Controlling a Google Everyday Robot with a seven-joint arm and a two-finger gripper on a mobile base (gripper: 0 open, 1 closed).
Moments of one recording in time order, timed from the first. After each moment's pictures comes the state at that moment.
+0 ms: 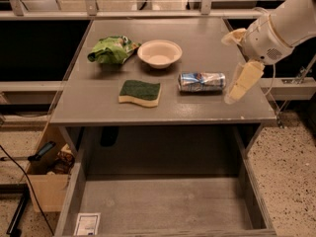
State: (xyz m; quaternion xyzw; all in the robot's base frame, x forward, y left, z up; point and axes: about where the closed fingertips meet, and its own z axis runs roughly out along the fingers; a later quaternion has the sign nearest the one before) arm 0.573 -0.167 0.918 -0.66 0.69 0.08 0.30
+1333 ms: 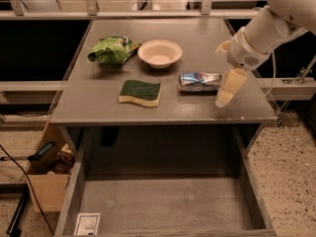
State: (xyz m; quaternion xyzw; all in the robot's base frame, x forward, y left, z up) arm 0.615 -0.172 0.864 -0.65 0.72 0.04 0.24
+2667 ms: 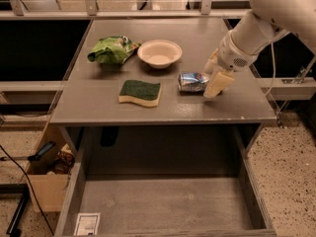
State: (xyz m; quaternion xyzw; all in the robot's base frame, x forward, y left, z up) arm 0.623 -0.153 0.849 -0.67 0.71 0.04 0.21
